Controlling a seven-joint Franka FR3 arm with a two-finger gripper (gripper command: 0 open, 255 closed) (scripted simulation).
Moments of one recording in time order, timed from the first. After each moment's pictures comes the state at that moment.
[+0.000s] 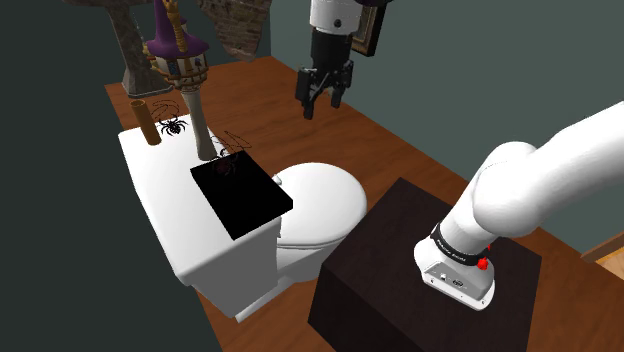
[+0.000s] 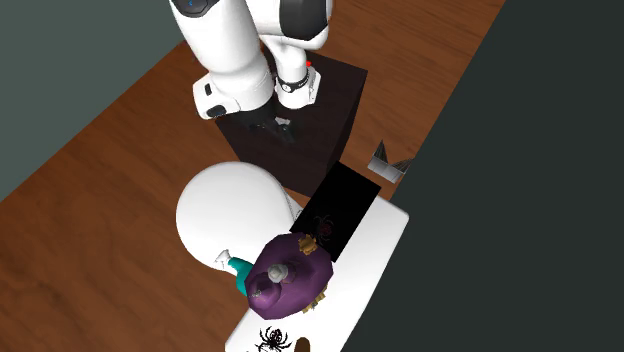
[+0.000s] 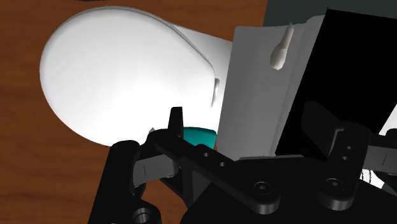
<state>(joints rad) 0.07 -0.45 0.19 -2.23 0.16 1.77 0.26</state>
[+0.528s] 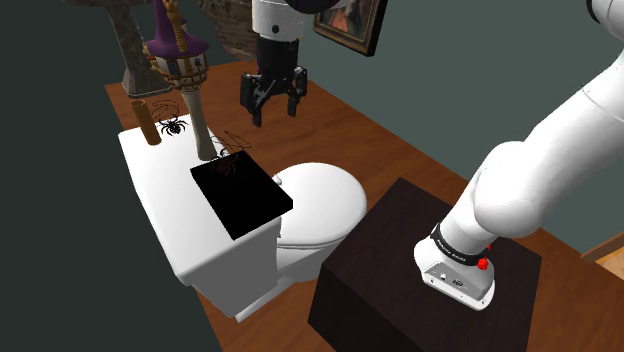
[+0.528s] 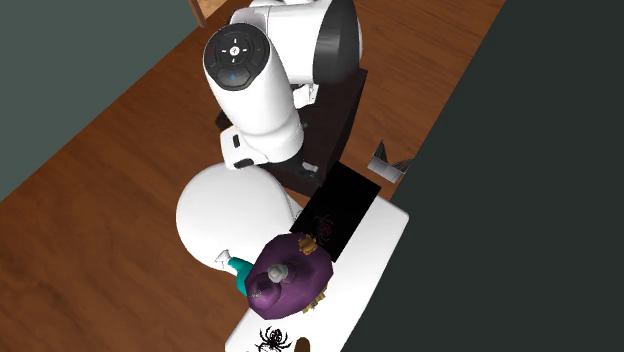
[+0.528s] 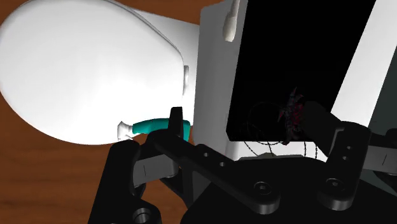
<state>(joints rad) 0.10 -0.19 0.30 -2.03 0.17 1.85 0.43</state>
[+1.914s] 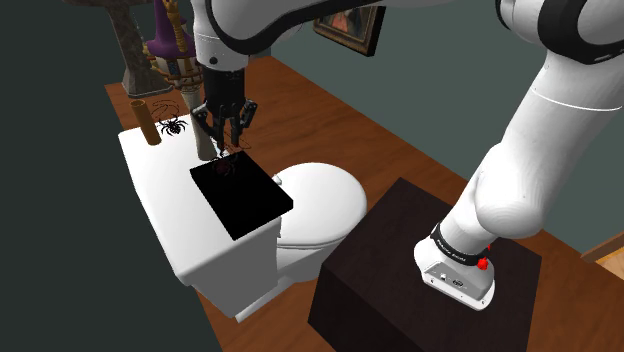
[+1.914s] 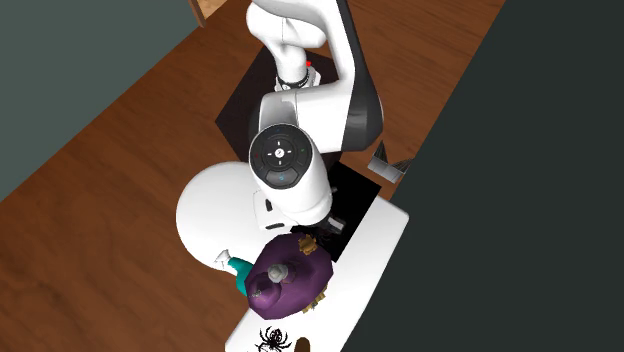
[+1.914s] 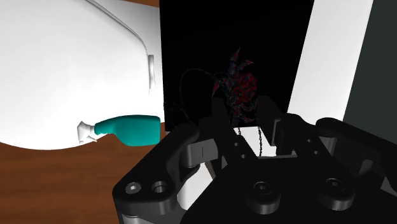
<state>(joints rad) 0.15 0.12 0.36 -1.82 0.11 1.98 0.61</state>
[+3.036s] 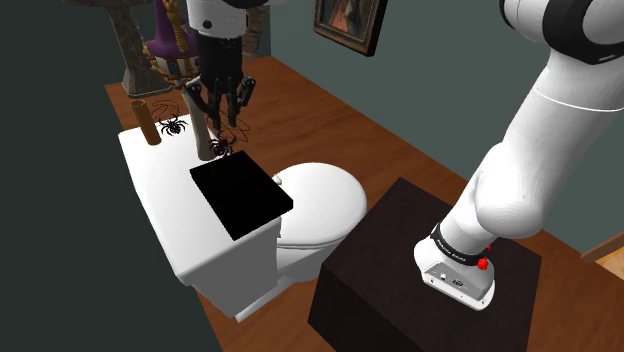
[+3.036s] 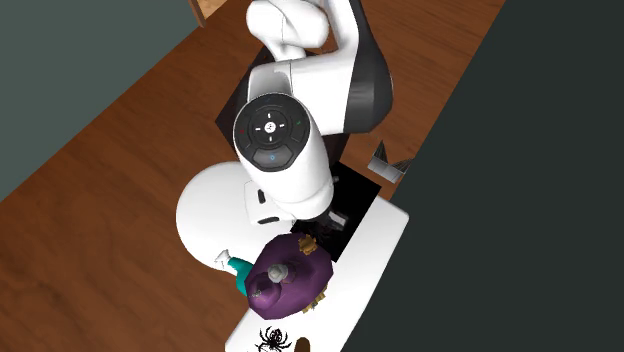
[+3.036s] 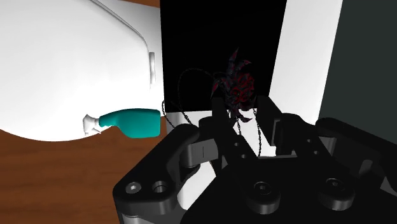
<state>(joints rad) 0.15 0.10 0.36 -1.71 0.11 1.85 0.61</state>
